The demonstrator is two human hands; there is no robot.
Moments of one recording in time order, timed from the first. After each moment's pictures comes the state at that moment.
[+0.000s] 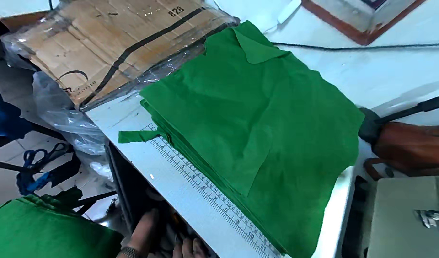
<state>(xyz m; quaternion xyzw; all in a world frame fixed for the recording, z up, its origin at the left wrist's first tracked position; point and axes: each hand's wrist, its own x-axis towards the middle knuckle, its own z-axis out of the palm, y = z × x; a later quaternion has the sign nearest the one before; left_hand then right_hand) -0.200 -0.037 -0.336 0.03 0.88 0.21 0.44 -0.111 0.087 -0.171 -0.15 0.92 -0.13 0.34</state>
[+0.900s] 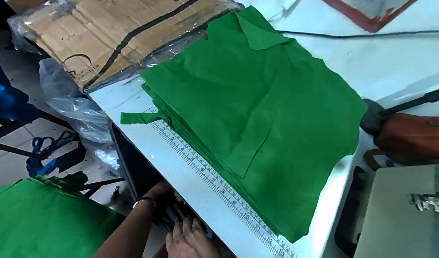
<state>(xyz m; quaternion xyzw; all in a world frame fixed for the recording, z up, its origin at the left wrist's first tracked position) -0.239 0.022 -0.261 0.09 0.83 0.10 0.54 -0.121 0.093 -0.159 -0.13 0.88 -0.16 0.42</state>
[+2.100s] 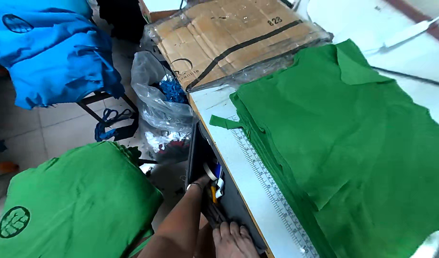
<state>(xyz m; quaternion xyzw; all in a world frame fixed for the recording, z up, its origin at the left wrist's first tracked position) -0.260 0.016 -0.355 -0.09 0.78 0.37 0.50 -0.116 0.087 -0.172 -0.15 0.94 0.01 0.31</state>
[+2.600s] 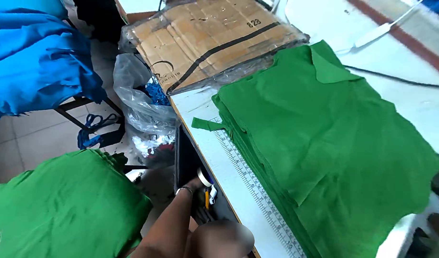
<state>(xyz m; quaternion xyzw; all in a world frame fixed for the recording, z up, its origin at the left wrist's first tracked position) -0.261 0.015 -0.322 0.02 0.79 0.32 0.52 -0.119 0.089 -0.166 -0.15 0.93 -0.01 0.34</state>
